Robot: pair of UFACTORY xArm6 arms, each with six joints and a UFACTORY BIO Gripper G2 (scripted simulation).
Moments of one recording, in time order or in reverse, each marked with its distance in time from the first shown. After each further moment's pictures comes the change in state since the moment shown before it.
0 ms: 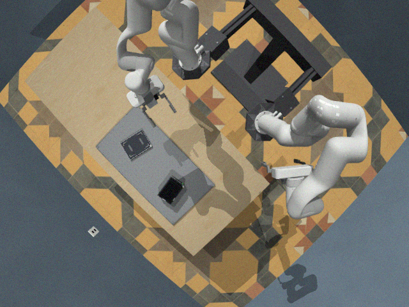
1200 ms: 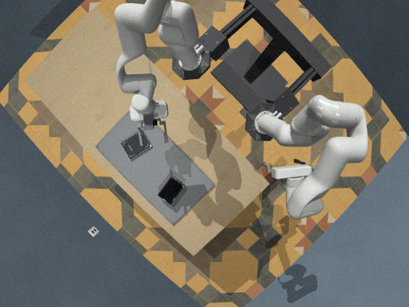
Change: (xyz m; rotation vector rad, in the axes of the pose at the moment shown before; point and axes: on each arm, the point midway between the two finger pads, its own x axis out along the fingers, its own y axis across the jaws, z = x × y) left arm 0.000 0.000 0.000 0.000 0.000 0.000; right arm 0.066 -0.095 -0.002 -0.016 -0.012 -0.475
